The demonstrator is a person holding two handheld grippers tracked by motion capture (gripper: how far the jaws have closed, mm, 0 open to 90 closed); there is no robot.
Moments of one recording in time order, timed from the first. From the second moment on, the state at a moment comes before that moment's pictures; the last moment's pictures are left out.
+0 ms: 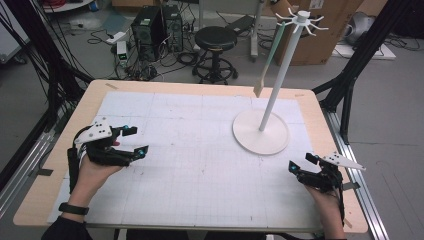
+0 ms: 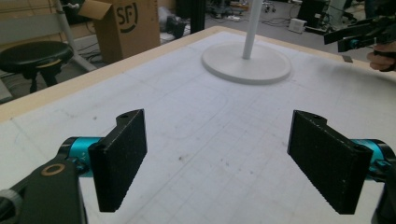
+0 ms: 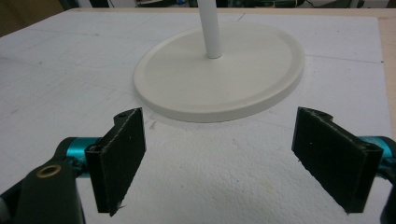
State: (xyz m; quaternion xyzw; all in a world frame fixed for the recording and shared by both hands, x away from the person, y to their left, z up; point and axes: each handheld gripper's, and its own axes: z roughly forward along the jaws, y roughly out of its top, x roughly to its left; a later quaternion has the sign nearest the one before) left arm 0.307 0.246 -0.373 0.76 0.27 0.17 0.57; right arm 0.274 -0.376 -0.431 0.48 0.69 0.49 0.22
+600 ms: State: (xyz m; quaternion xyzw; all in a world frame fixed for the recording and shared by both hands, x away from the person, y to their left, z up) left arm 0.295 0.280 -0.405 0.74 0.30 0.17 0.58; right arm 0.275 -0.374 -0.435 0.48 0.70 0.48 0.22
